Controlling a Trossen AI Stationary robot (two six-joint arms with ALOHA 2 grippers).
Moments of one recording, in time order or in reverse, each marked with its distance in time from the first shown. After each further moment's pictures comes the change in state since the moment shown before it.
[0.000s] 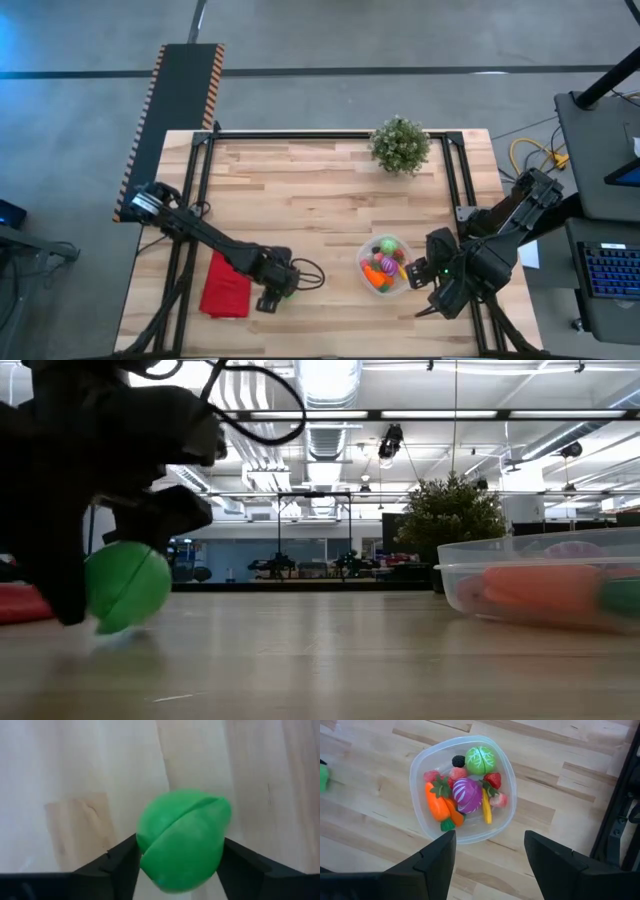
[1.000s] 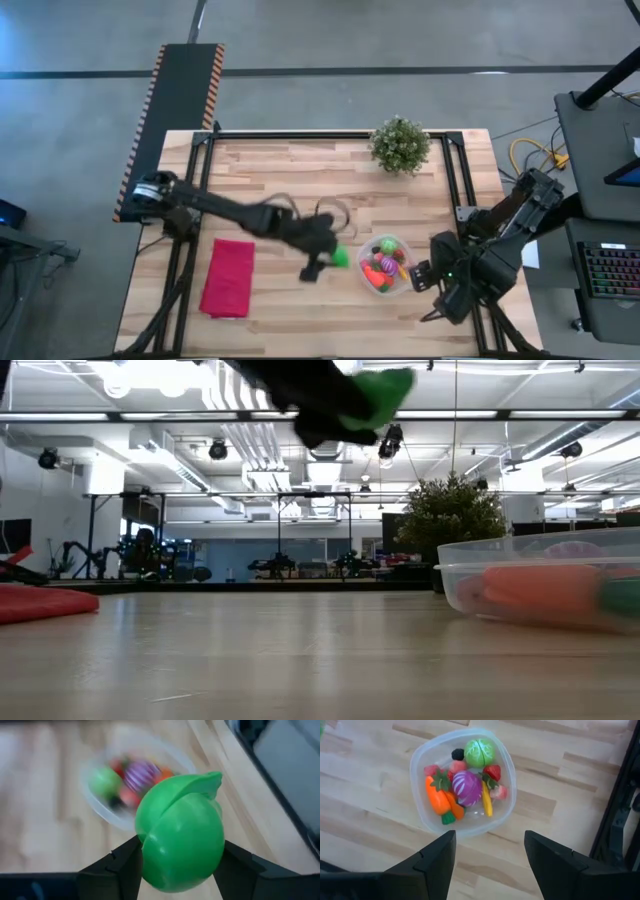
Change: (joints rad) left arm 0.263 -0.038 0.246 0.246 0.058 0.266; right arm 0.040 0.000 -0.001 0.000 0.000 0.057
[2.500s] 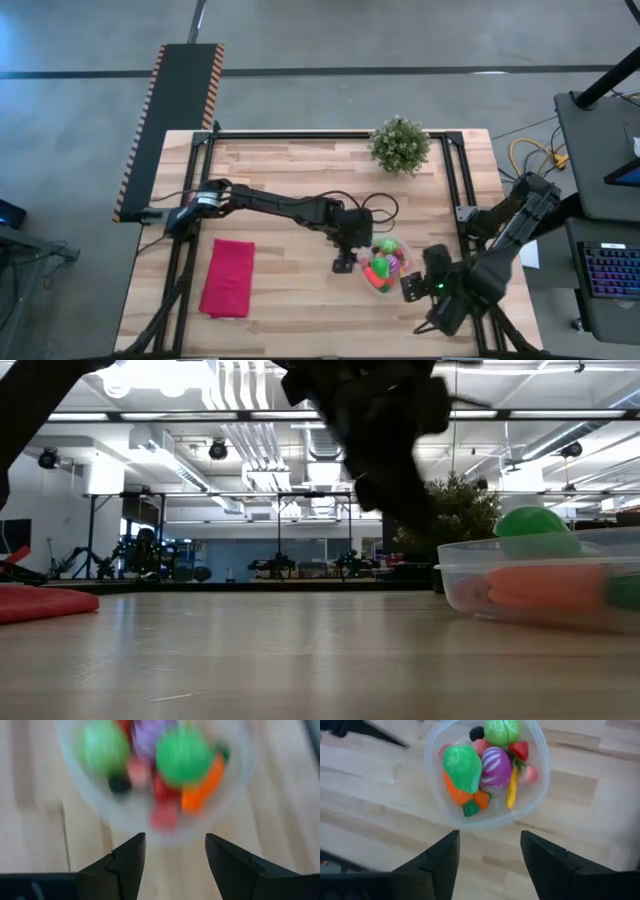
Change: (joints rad) left arm 0.120 0.454 0.560 -0.385 0.163 0.008; right arm 0.022 0.043 -0.066 0.188 0.009 0.085
